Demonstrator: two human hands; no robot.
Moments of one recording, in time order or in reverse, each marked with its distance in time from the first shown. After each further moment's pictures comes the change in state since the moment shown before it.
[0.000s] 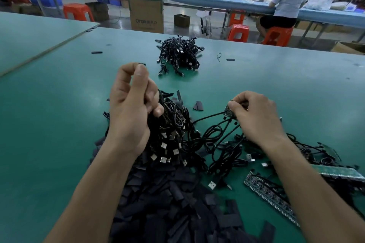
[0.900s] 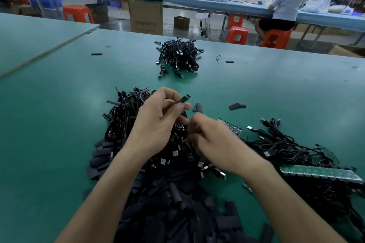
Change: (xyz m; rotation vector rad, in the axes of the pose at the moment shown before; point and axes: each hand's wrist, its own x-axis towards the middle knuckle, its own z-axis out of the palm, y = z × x) left_hand -0.008 -0.023 0.000 0.683 -0.197 -0.110; right_hand -0.033 -0.024 0.036 0.108 -0.470 -0.286
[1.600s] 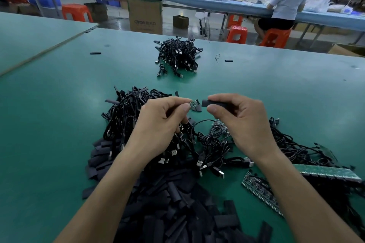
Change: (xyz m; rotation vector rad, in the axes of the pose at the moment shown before) left_hand -0.002 -0.001 0.004 0.085 -0.016 0.036; right_hand -0.006 0.008 -0.031 0.377 0.460 -0.115
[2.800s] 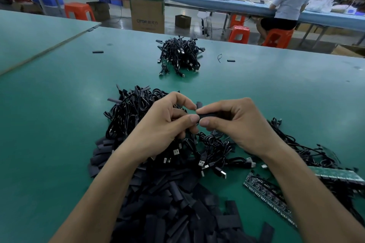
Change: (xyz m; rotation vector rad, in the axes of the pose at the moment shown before) left_hand 0.001 0.002 -0.008 -0.177 -0.252 -0.094; right_hand 0.007 -0.005 -0.004 0.115 -0.336 0.028
